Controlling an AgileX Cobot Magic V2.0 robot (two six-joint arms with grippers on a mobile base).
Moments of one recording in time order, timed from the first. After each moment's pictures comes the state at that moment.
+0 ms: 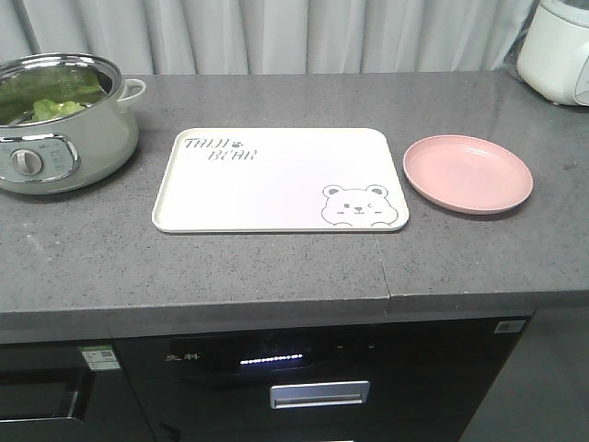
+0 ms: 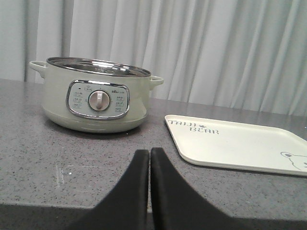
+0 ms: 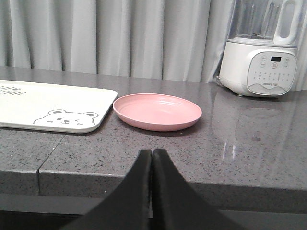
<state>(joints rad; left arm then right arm) -0.01 -0.02 0.03 0.26 0.01 -0.46 0.04 -0.02 0.03 -0.32 0.06 0.24</state>
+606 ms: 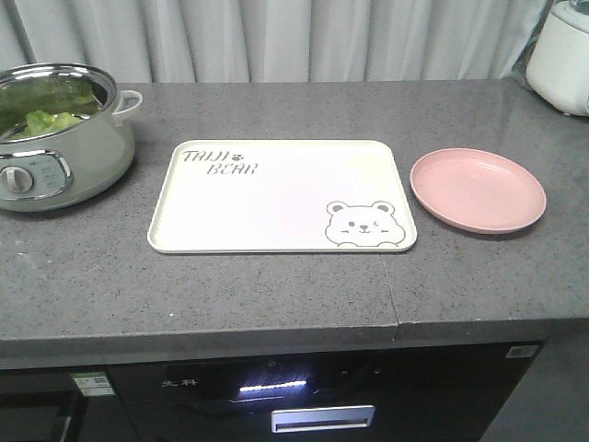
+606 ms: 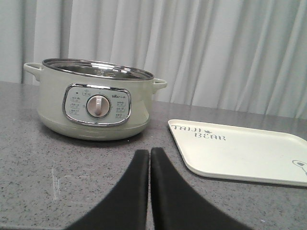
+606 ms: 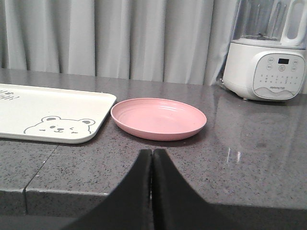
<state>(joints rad) -0.01 -0.02 0.03 0.26 0.01 -0.46 0.04 -0.02 0.03 -0.32 0.06 0.24</state>
